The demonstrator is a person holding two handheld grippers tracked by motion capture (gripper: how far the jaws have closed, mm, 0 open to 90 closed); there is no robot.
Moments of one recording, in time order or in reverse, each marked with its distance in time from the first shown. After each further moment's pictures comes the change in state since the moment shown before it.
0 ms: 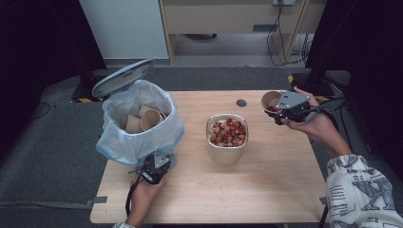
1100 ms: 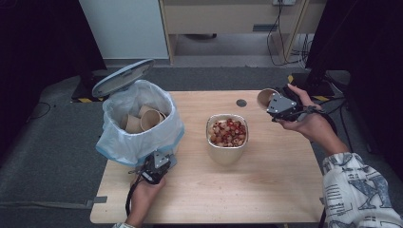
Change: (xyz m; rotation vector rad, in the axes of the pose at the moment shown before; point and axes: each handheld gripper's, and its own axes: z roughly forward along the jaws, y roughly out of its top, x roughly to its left) left arm 0.000 0.000 0.000 0.000 0.000 0.000; right arm 0.009 0.021 0.005 0.080 -0.138 -0.253
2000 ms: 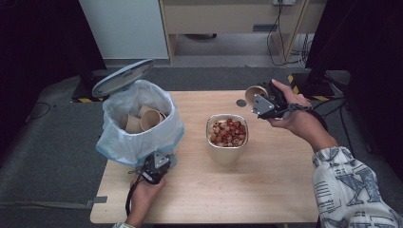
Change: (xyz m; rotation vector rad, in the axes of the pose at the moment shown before) left arm 0.000 0.000 0.000 -0.002 0.001 -0.003; right arm 0.004 0.046 0.008 0.052 -0.065 -0.207
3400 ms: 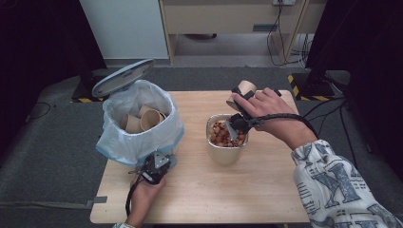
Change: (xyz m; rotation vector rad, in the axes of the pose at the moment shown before) left arm -0.001 0.000 0.000 0.004 0.007 0.007; right arm 0.035 0.076 0.014 0.201 -0.139 -0.875
